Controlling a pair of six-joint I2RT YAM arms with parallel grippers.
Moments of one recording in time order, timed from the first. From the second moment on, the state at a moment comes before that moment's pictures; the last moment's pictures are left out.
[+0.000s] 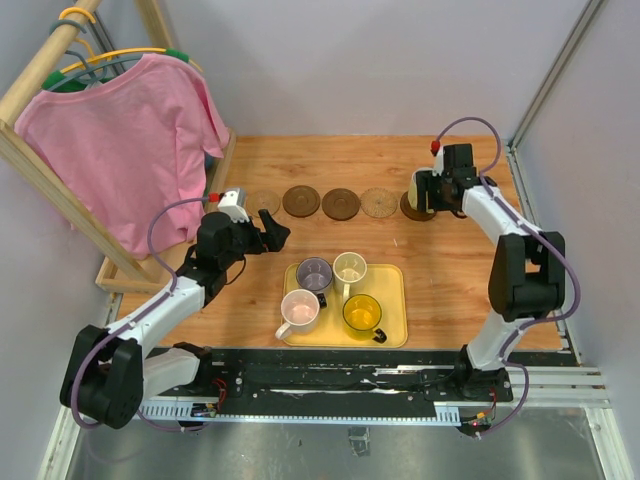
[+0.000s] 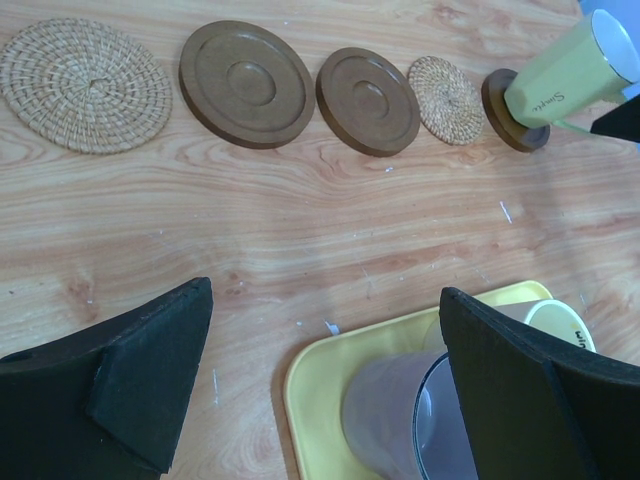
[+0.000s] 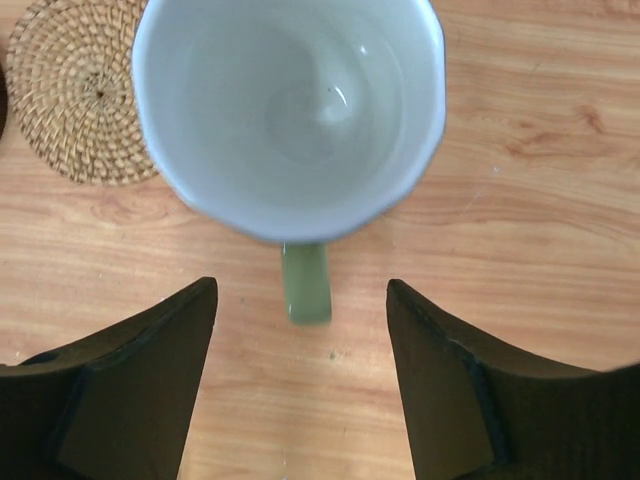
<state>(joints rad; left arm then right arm) -0.34 1.12 0.53 0.27 0.12 -0.46 0.10 1.76 1.31 -0.42 -0.03 -0.01</state>
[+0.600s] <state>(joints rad) -0.34 1.08 0.53 0.27 0.24 -0.43 0.31 1.12 0.99 -0.49 0.06 0.17</state>
